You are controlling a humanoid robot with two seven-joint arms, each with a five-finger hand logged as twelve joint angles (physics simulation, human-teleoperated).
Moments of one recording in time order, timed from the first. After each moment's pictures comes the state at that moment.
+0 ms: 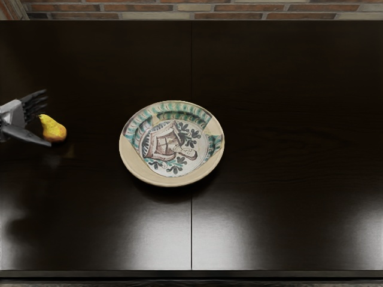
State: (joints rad) left arm -0.78 0.57 -0.35 -0.35 0.47 -0.61 -0.47; right arm -0.08 0.00 -0.06 0.12 0.05 0.06 -0.10
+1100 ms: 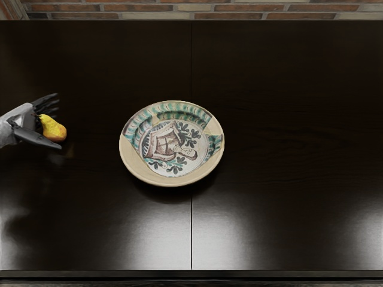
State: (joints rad) left arm -0.77 0.54 -0.35 -0.36 0.47 -0.61 -0.47; right arm -0.08 0.00 -0.06 0.12 0.05 0.06 -0.10
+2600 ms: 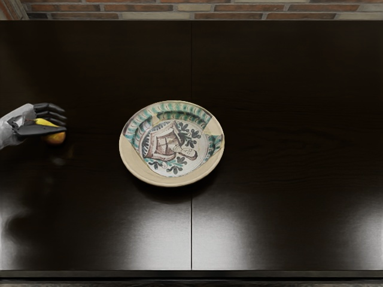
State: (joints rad) left arm -0.76 0.54 -0.36 -0.37 0.48 -0.61 -0.49; right arm -0.08 0.00 -0.06 0.12 0.05 0.06 -0.10
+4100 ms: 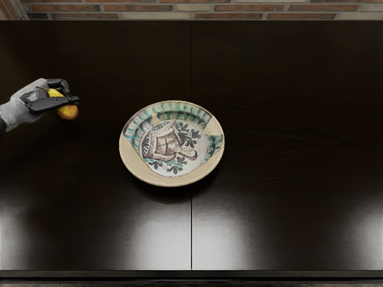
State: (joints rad) left arm -0.85 0.54 -0.35 -0.48 0.40 -0.61 -0.47; right arm -0.08 0.00 -0.06 0.12 0.05 0.06 -0.10
